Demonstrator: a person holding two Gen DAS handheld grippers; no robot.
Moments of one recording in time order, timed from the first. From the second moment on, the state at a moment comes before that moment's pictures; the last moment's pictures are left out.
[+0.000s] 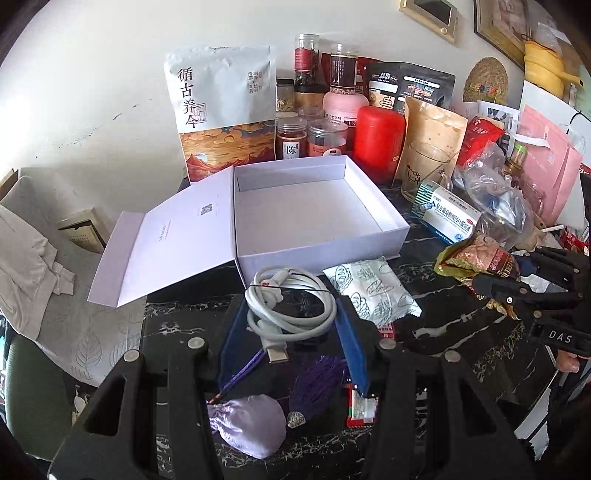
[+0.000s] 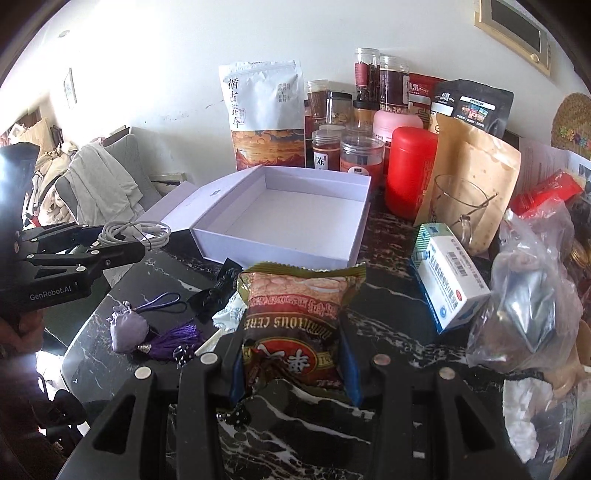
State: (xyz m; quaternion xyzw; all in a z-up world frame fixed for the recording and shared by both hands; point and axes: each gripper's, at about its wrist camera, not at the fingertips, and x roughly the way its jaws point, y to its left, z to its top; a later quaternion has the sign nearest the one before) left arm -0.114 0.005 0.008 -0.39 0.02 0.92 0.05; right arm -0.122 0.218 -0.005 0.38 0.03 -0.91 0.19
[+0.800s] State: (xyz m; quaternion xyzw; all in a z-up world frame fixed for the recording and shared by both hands) left arm -0.257 0.020 0.023 -0.38 0.03 0.92 0.08; right arm -0.231 0.199 0.031 0.34 0.05 -0.92 0.20
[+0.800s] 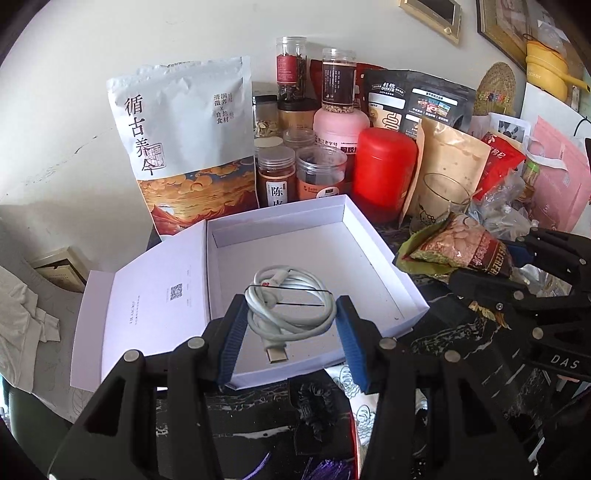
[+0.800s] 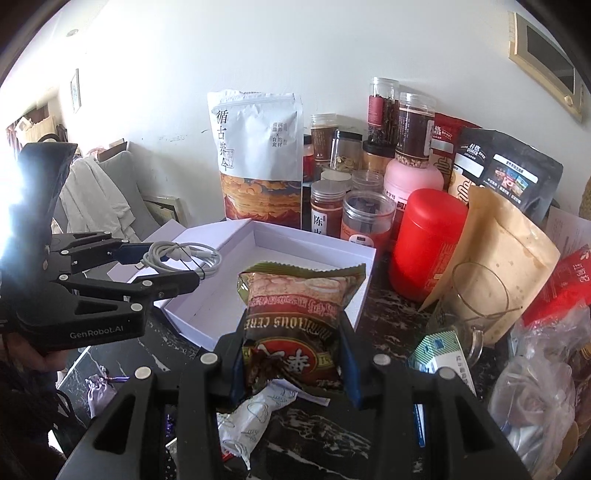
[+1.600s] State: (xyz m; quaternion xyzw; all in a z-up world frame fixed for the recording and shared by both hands) left arm -0.381 -0.001 -0.007 -0.39 0.01 0.92 0.03; right arm -0.351 0.188 0.026 0.33 0.02 -0.92 0.22
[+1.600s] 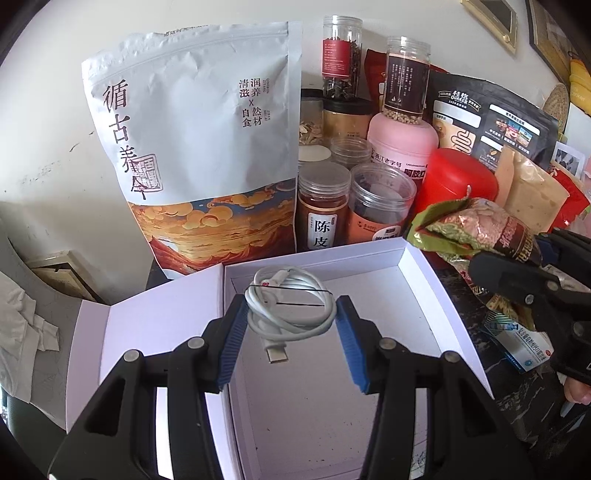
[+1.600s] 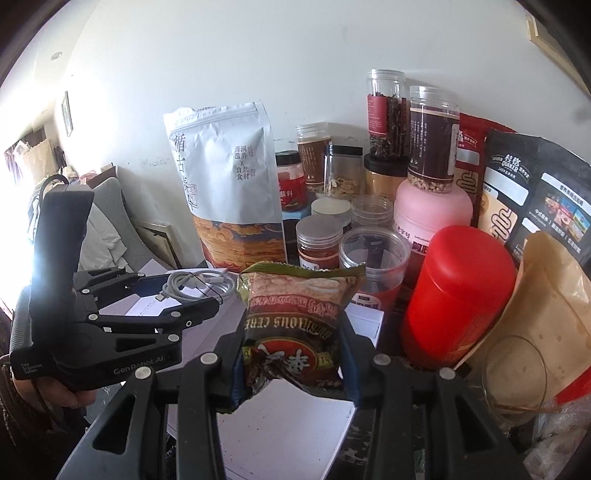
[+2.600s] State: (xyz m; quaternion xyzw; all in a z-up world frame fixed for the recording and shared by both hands) left arm -0.439 -0.001 -0.078 -0.47 0.03 0.88 0.01; right arm -0.406 0.165 -0.041 0.42 0.04 -0.88 0.23
